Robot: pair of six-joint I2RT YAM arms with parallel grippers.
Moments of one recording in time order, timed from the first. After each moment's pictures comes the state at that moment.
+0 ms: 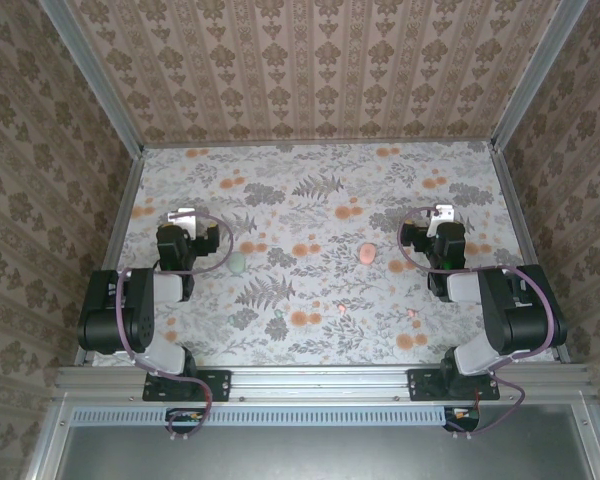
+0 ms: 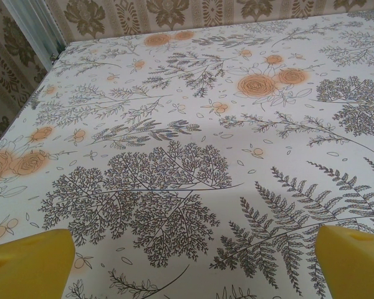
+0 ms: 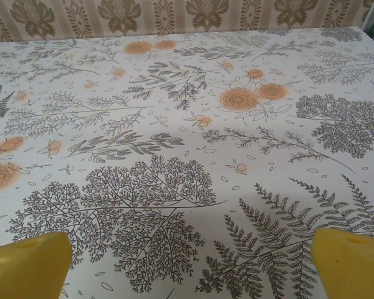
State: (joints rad) left arm -0.02 1.54 0.40 0.77 -0.02 0.09; right arm 0.02 1.53 0.39 0.76 0.10 0.05
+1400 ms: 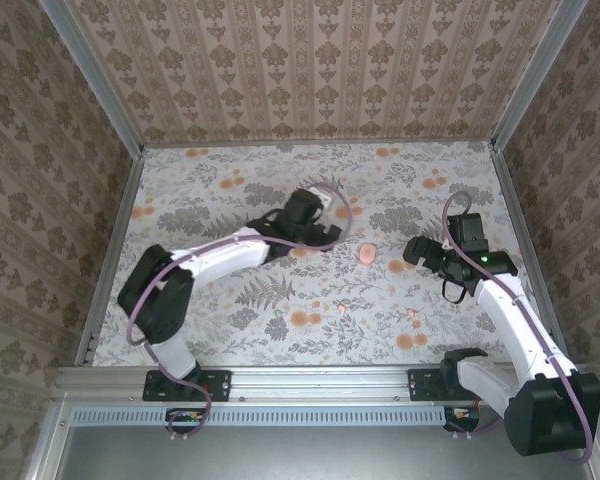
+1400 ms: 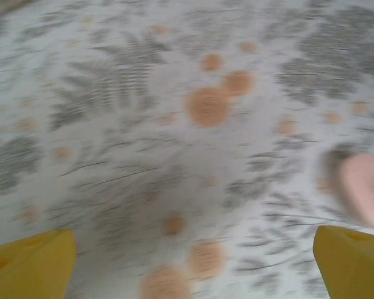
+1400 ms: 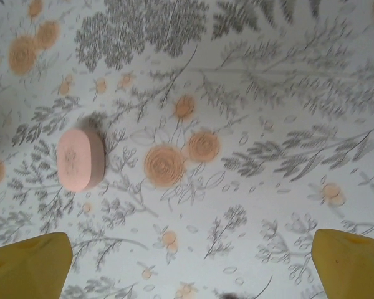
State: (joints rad) left arm -0.88 1.76 1.22 -0.20 -0.18 -0.11; right arm 0.05 1.01 0.76 -0.75 -0.07 0.50
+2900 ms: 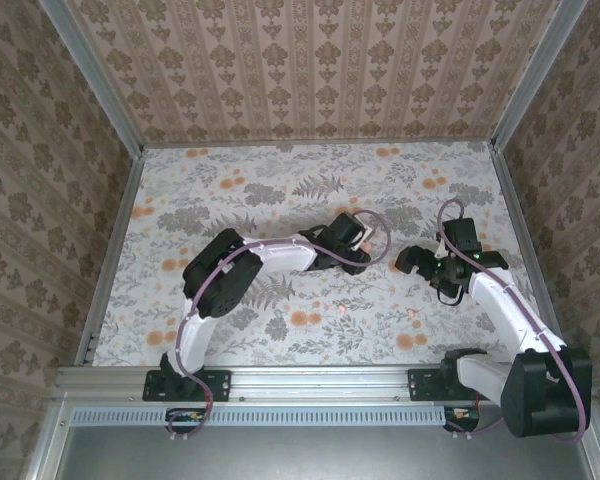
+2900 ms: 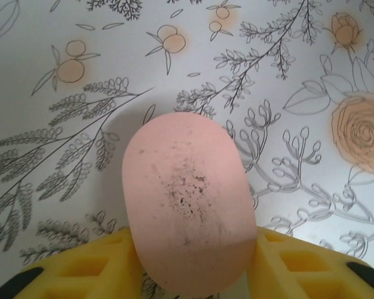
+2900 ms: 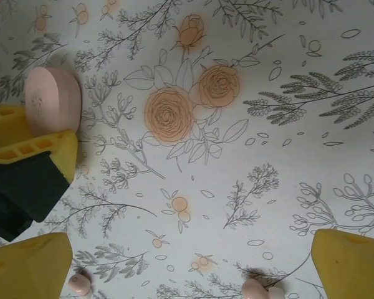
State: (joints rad) left arm -0.95 2.10 1.36 -0.13 0.07 -0.19; right arm 0.02 1.10 0.69 -0.71 -0.24 0.53
